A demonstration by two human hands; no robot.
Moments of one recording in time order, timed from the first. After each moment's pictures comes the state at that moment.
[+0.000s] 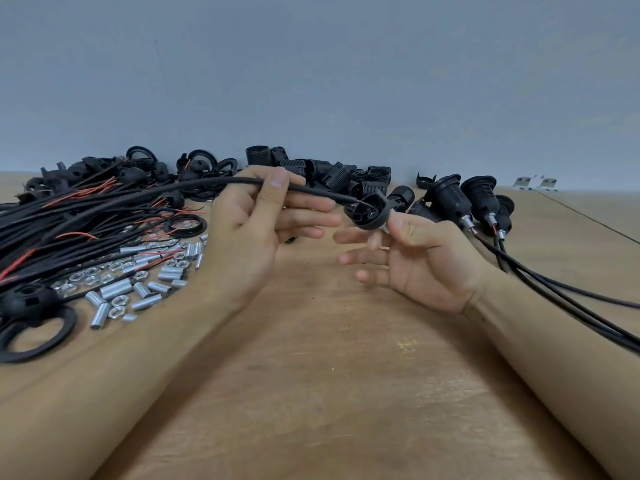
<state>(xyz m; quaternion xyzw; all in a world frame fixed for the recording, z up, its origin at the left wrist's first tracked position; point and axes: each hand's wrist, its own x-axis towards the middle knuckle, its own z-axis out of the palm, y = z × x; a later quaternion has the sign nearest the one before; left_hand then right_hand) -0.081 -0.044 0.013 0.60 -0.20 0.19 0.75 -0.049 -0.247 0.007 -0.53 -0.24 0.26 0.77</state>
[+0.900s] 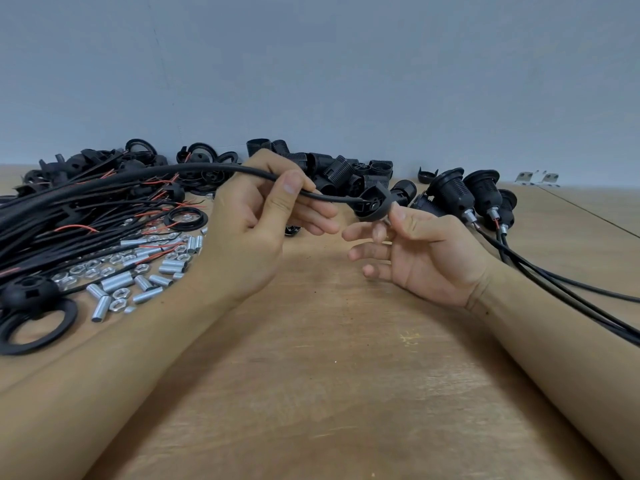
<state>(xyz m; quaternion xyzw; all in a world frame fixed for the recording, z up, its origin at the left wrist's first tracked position) -0.085 -0.039 0.014 0.67 -0.27 0.24 0.65 -0.049 -0.246 0.007 -0.53 -0.24 0.26 0.77</state>
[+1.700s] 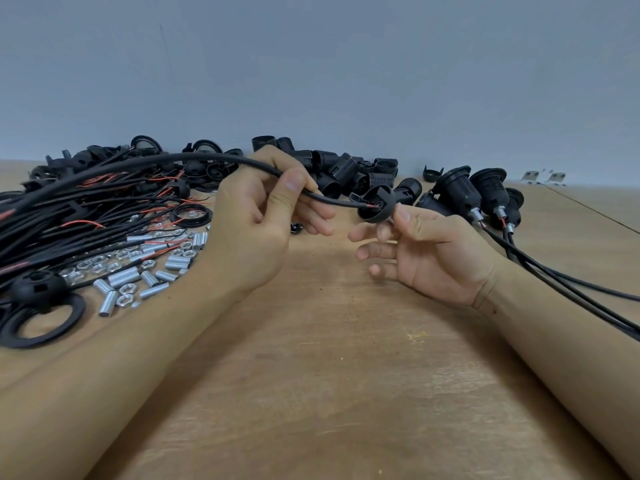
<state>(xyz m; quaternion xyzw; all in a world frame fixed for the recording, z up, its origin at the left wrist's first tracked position) -0.084 -0.036 0.013 0.69 -0.26 0.27 0.62 -0.050 -0.245 0.008 -0.55 -0.24 0.26 0.76</state>
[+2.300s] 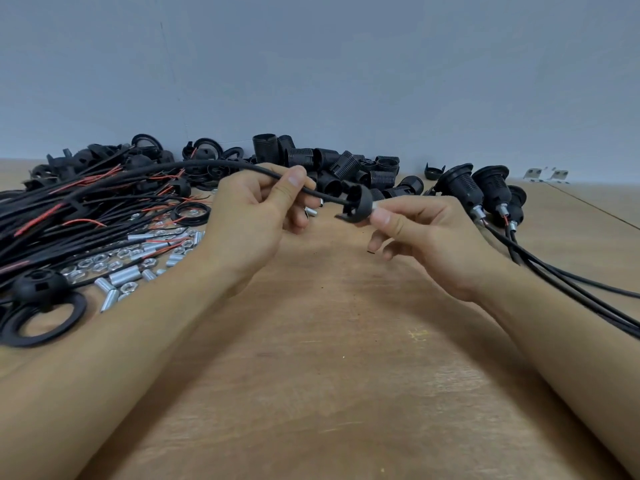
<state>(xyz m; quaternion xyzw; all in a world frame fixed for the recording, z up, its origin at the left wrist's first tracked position) -0.075 -0.033 0.015 0.70 -0.10 0.19 0.69 -0.055 -0.242 0.008 -0.73 -0.24 0.00 0.64</state>
